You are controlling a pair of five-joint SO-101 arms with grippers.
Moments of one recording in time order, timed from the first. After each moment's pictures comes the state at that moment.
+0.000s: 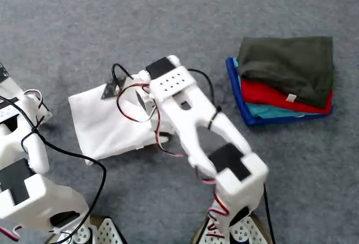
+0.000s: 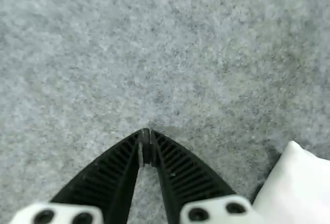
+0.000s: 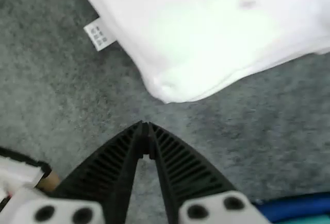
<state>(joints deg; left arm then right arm) -34.8 2.2 34.0 38.1 0.0 -36.2 12.7 -2.5 90.6 39.0</state>
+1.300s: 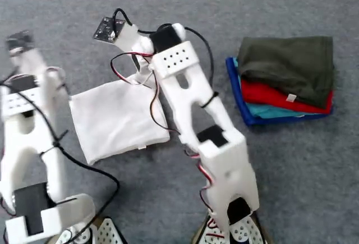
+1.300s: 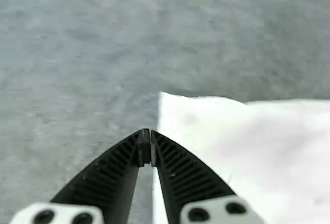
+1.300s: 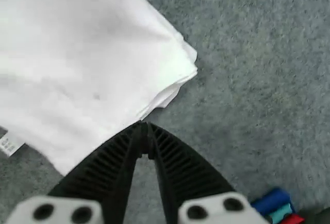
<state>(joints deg) -18.8 -12.5 26.1 57.8 -2.6 -32.4 37.9 -48.3 92.4 29.8</state>
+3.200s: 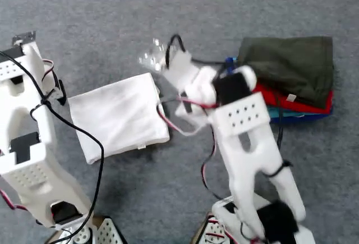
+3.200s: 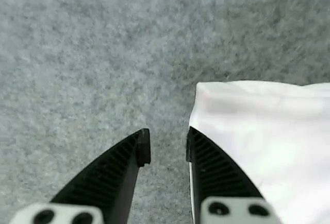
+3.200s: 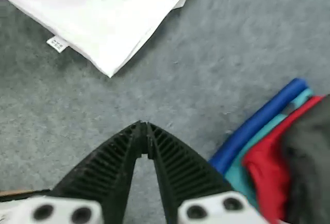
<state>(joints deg) -25.3 20.0 -10.3 82.5 -11.2 -25.3 -23.0 13.8 89.4 27.5</state>
